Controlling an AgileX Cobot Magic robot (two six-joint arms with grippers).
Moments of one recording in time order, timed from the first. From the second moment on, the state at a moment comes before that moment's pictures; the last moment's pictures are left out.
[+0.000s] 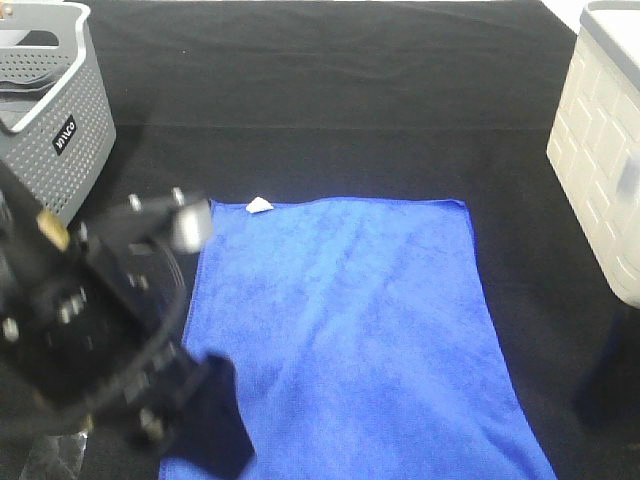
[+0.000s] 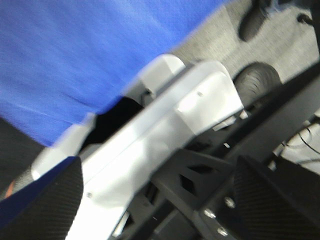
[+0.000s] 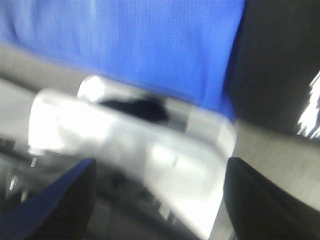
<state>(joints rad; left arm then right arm) -0.68 1.46 -0.82 -0.60 0.88 0.14 0.24 1.03 -0.65 0.34 1.10 -0.06</state>
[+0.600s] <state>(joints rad) -0.40 1.46 -0.91 -0.52 0.90 0.27 0.24 1.13 -0.96 0.04 1.00 0.04</state>
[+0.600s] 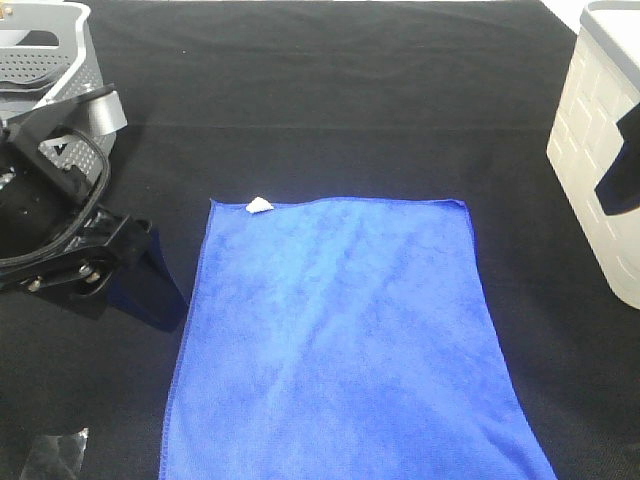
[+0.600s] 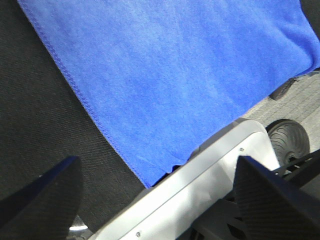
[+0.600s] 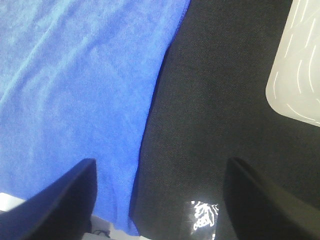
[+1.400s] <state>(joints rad) -0.33 1.66 -1.20 -0.38 0.91 0.27 0.05 1.56 -1.35 0.39 1.21 -0.22</state>
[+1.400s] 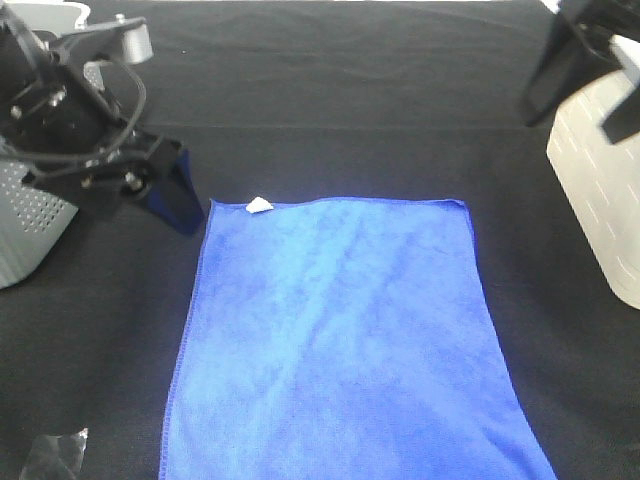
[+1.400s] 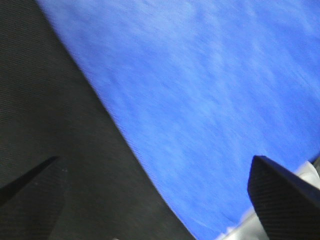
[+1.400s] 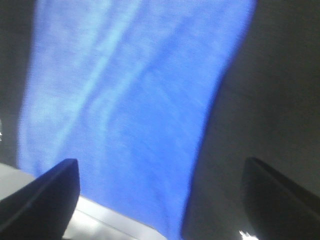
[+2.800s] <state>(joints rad) -0.14 2.49 -2.01 -0.58 1.17 0.37 -0.01 2.32 -1.90 0.40 1.21 -0.30</state>
